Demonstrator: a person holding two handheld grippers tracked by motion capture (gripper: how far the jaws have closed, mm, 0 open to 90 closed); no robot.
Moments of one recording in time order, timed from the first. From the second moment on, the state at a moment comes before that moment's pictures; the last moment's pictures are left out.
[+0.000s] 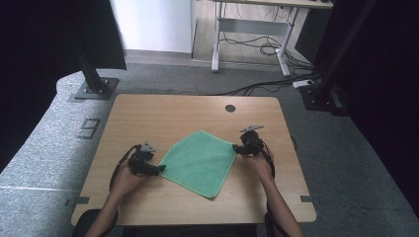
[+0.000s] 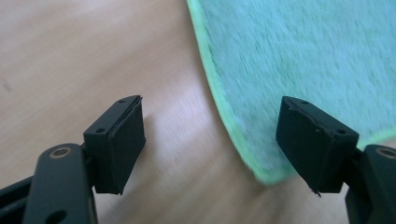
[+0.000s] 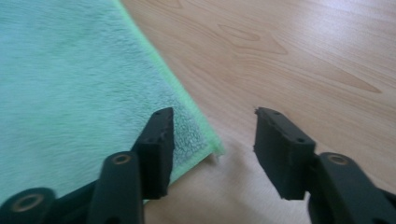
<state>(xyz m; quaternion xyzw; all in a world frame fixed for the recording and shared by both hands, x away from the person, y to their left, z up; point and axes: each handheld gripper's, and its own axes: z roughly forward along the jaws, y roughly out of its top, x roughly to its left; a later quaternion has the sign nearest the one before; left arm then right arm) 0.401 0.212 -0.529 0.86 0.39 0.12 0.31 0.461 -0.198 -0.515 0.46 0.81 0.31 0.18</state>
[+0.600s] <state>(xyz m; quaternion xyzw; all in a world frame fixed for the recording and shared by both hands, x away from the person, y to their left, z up) 0.393 0.189 -0.536 0.86 0.39 0.12 0.30 0.416 -0.184 -0.537 0.46 0.82 0.28 0.21</state>
